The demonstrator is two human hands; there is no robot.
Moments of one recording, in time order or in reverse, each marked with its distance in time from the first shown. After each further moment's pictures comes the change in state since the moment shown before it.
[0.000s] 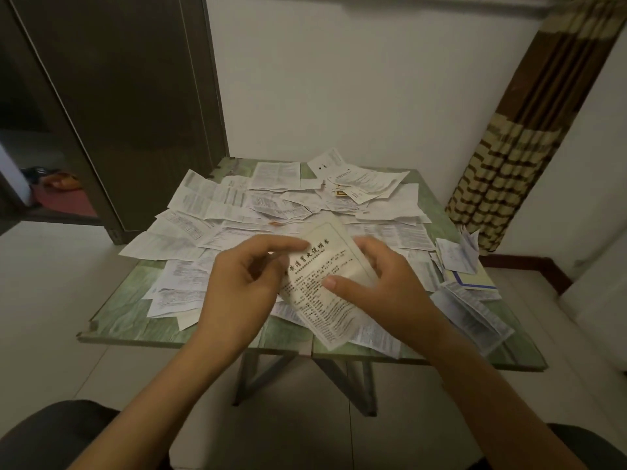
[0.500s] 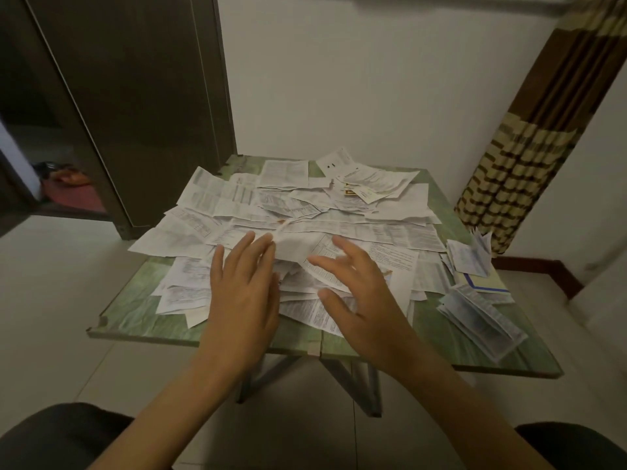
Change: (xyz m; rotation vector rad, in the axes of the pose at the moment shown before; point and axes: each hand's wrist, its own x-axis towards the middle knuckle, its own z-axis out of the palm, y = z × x) left_hand -0.009 -0.071 -0.010 0.898 0.049 0.354; right_hand 0.002 0.027 0.036 -0.401 0.034 -0.233
